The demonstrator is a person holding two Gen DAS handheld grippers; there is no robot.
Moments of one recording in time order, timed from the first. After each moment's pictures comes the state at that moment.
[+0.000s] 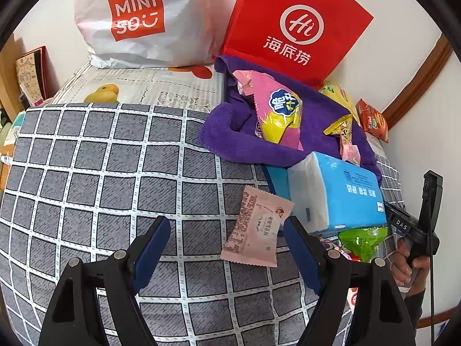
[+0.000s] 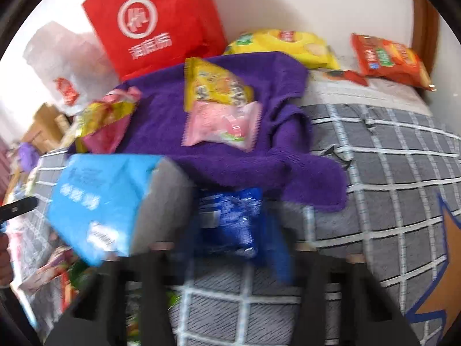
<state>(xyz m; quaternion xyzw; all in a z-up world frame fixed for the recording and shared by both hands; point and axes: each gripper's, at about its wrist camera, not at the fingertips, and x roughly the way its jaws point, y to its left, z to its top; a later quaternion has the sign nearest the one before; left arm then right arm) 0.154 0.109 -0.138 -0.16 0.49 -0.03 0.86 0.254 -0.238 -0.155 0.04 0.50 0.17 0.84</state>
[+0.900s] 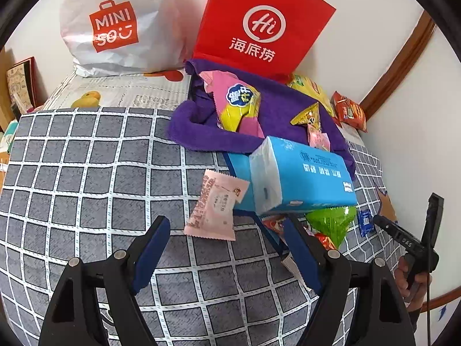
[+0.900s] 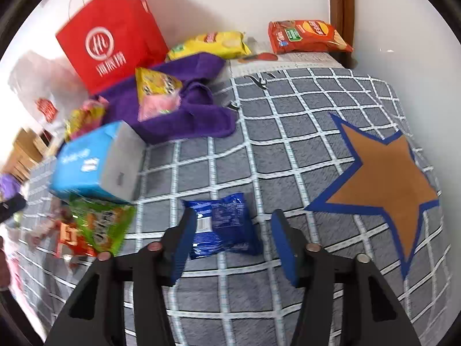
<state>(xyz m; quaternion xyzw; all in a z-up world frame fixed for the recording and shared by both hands) 0.127 0.079 -0.120 -0.14 0.48 -0.06 0.86 0.167 -0.317 -0.125 0.08 0.51 0.06 0.86</state>
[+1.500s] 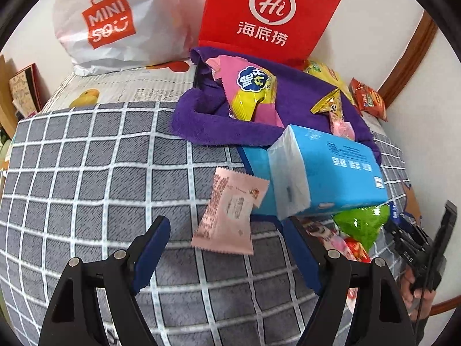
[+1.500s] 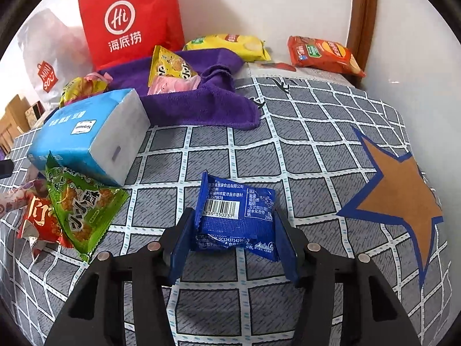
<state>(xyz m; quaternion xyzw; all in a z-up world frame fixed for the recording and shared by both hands) 0.151 0.066 -0.149 -0.10 0.49 -0.03 0.86 0.162 -0.277 -0.157 -0.01 0.46 0.05 0.88</state>
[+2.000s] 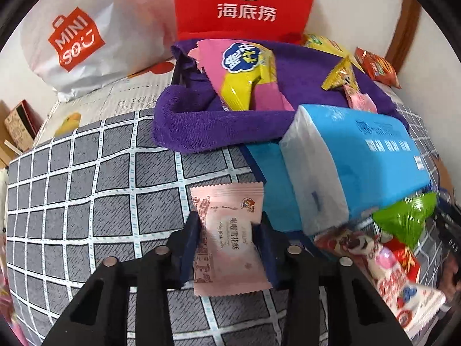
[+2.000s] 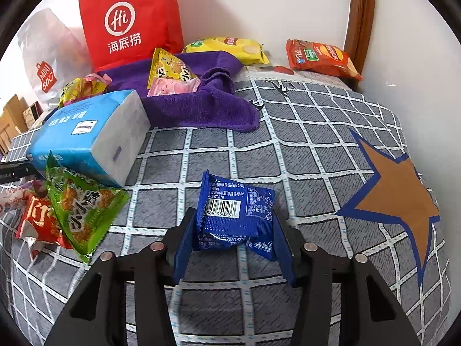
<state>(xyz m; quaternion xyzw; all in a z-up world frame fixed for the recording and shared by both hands) 0.177 0.047 -0.178 0.00 0.50 -0.02 0.87 0.161 -0.270 -0.154 -0.02 0.46 0.04 0.88</state>
